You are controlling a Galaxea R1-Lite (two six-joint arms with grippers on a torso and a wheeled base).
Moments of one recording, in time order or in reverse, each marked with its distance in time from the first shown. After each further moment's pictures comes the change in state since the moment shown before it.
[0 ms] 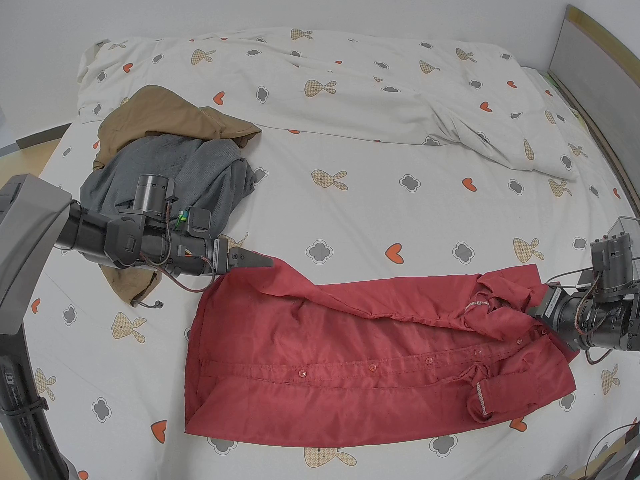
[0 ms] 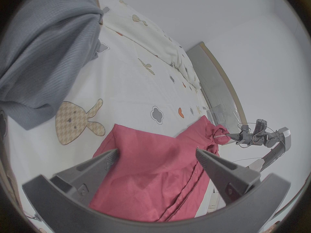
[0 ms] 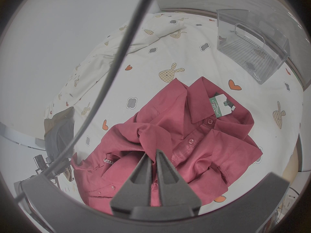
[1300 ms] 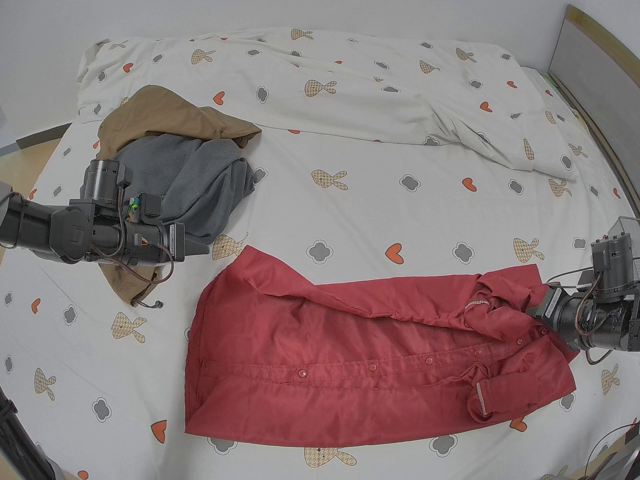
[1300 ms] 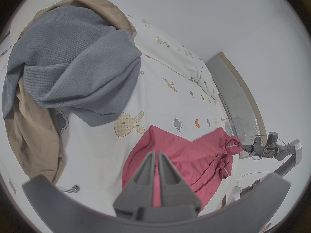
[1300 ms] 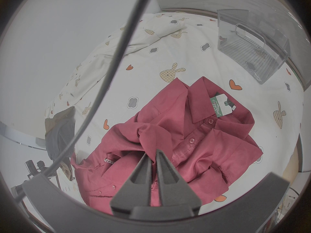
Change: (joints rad) left arm 0.084 -0.220 0.161 0.007 0.195 -0.046; right arm 0.001 -0.005 0.003 -0.001 0.001 0.000
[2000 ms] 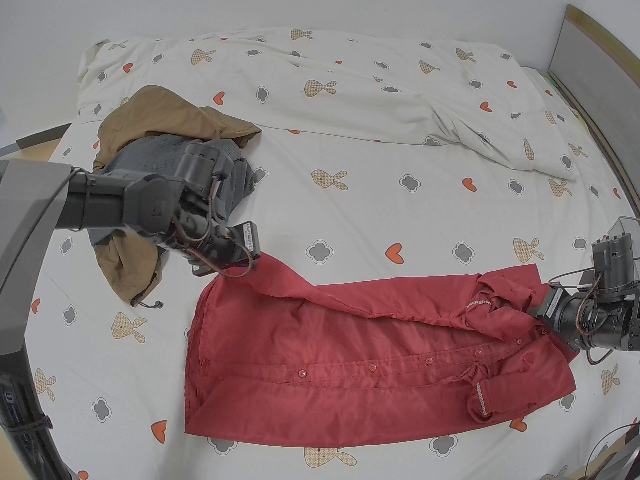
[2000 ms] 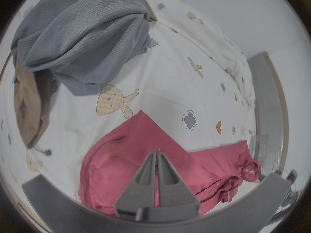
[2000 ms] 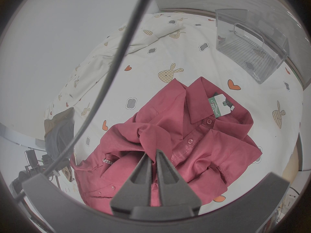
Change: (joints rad) left arm -0.279 0.181 -0.389 0.394 0.448 -0.348; right arm -0.009 0.000 0.001 0.001 0.002 0.002
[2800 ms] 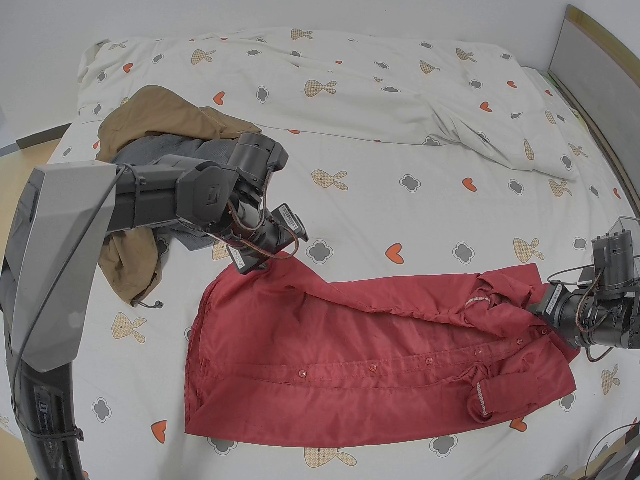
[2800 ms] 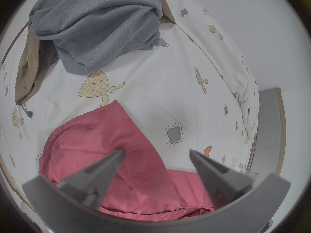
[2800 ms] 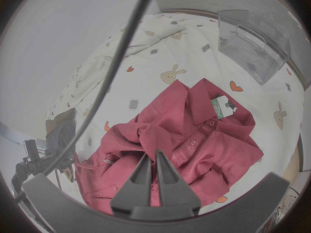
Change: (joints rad) left arm -0.122 0.148 -0.309 0.146 0.144 -0.410; right arm 0.005 0.001 -0.014 0.000 0.000 0.000
